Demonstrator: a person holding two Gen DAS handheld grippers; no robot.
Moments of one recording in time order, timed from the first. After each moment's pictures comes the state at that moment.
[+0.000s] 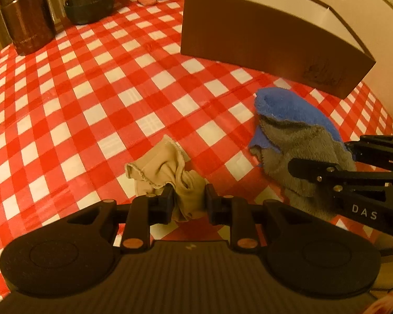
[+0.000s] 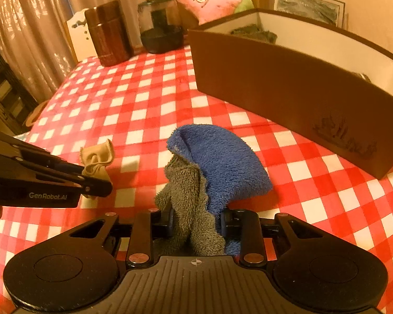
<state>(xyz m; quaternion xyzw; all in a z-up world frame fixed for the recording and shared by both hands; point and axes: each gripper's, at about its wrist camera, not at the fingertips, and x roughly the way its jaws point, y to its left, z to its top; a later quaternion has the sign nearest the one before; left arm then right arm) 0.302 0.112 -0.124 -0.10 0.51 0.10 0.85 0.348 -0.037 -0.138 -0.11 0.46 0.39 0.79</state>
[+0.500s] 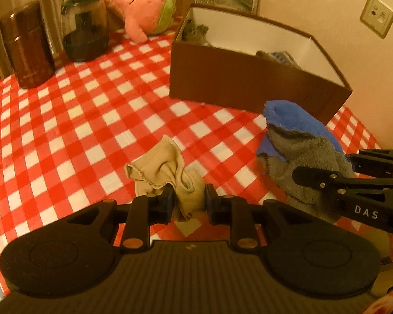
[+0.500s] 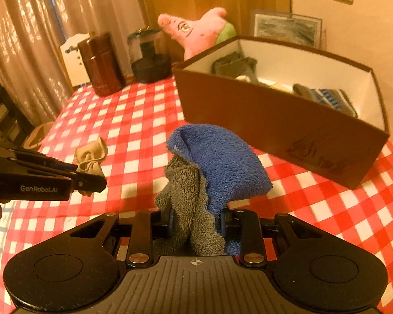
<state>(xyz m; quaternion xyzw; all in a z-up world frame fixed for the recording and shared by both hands) 0.306 0.104 -0.076 -0.10 0.46 0.09 0.88 0.353 -0.062 -0.096 -0.08 0.44 0.37 0.82</state>
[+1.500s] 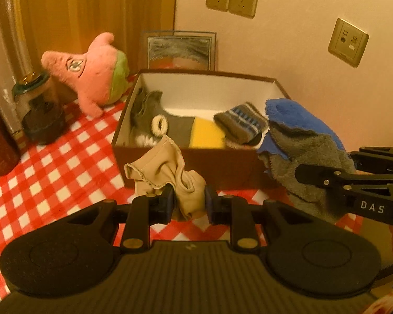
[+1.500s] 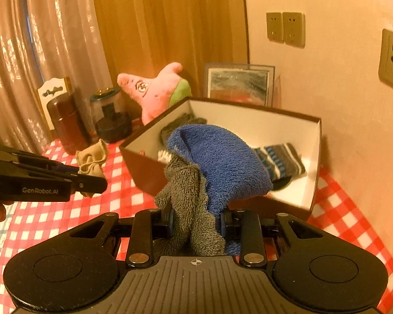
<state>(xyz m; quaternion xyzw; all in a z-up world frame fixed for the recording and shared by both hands) 0.401 0.068 -0.021 -0.04 0.40 0.03 0.92 0.428 -0.110 -0.032 -0.05 0.36 0.34 0.87</state>
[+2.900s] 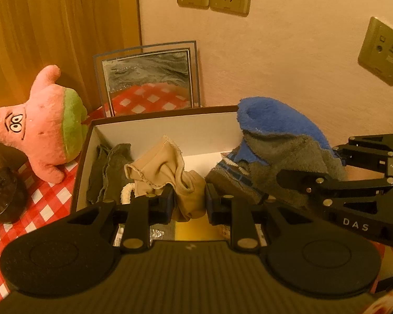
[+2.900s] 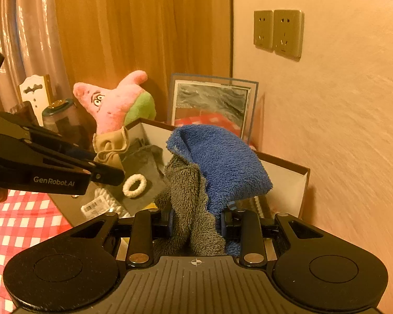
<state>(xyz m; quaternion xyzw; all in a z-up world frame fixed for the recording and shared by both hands) 0.580 0.059 -0.039 0.00 0.42 -0.01 0.91 0.584 -0.102 -0.056 -0.09 0.36 0.33 0.87</state>
